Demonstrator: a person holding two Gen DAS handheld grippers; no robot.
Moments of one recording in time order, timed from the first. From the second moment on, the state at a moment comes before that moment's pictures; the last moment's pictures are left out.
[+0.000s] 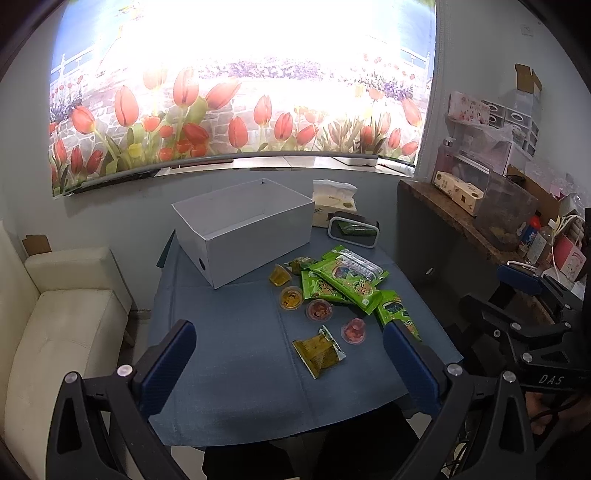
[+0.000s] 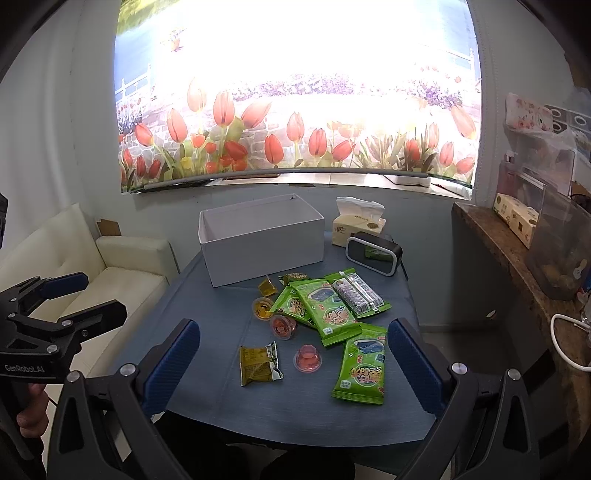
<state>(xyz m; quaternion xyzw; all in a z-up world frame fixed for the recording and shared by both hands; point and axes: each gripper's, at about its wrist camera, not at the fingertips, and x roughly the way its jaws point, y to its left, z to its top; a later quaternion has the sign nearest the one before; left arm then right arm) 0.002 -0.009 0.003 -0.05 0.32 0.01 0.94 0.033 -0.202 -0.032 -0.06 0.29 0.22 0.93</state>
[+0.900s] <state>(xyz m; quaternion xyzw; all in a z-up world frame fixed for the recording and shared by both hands) 0.000 -0.005 0.002 -0.06 0.33 0.02 0.94 0.031 -0.200 -0.032 -0.06 0.29 0.22 0.93</state>
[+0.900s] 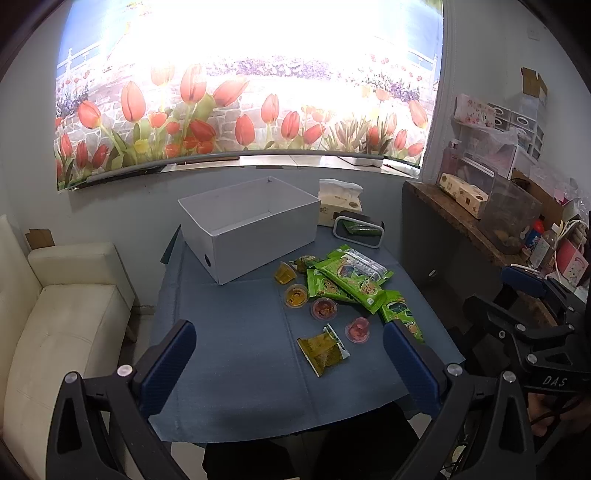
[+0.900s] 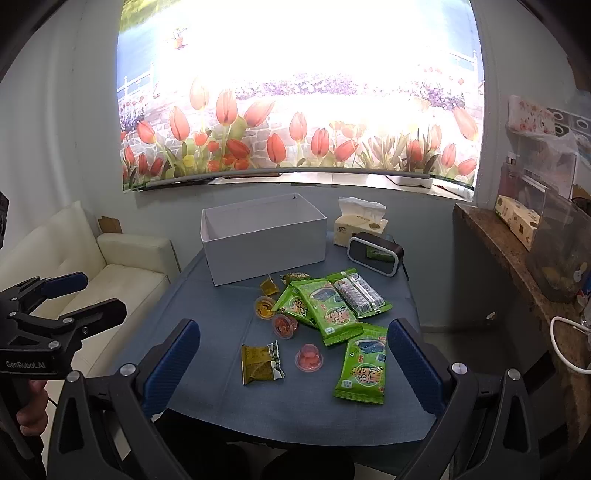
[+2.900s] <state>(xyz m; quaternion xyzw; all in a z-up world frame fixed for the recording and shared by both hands) 0.003 -0.004 -0.014 -0.06 0.34 0.03 0.94 0.182 -0.245 -0.204 -0.05 0.47 0.12 0.88</state>
